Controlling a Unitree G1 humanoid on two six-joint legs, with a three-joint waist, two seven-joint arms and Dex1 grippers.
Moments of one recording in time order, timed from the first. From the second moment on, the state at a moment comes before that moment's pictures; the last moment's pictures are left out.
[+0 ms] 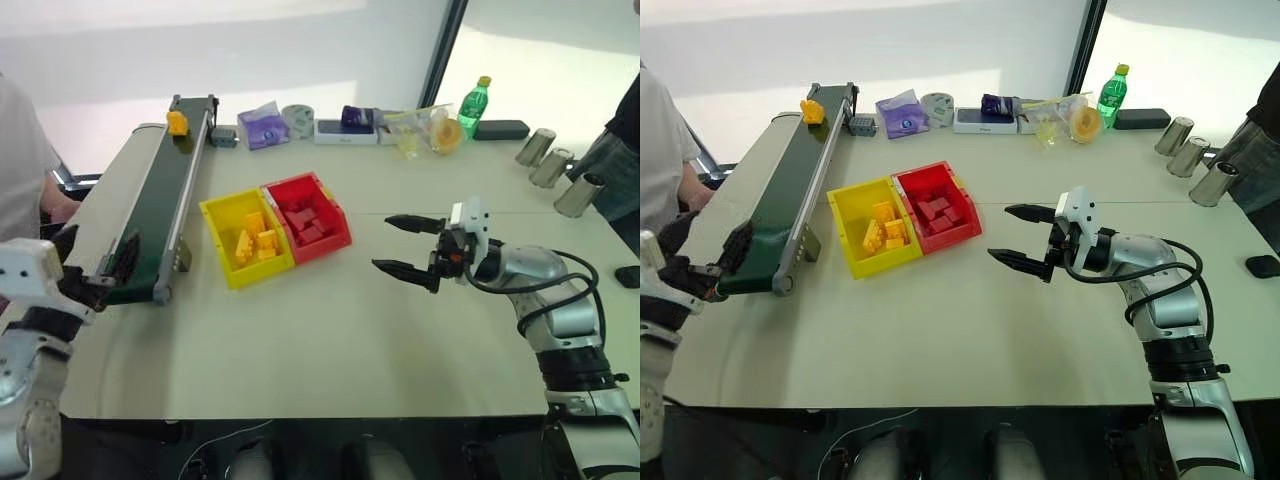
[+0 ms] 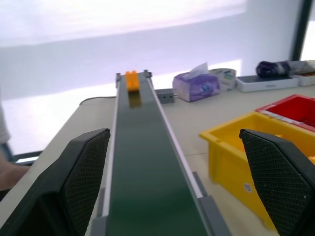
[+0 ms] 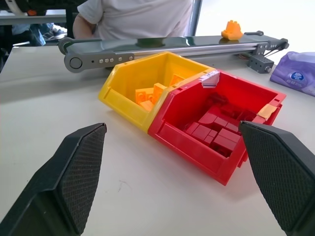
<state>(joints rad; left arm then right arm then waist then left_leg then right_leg) 0.09 0.44 0.62 -0.50 -0.49 0.31 -0.30 -0.50 -0.61 -0.04 0.04 0.47 0.23 1.13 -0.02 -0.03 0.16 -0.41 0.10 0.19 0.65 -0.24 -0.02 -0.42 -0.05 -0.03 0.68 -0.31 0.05</state>
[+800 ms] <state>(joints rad) 0.23 0.33 0.62 -0.52 -0.38 0.17 -0.22 -0.51 -0.60 -0.04 0.04 0.47 0.24 1.12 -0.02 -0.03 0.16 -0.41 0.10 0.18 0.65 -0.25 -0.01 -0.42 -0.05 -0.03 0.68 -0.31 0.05</state>
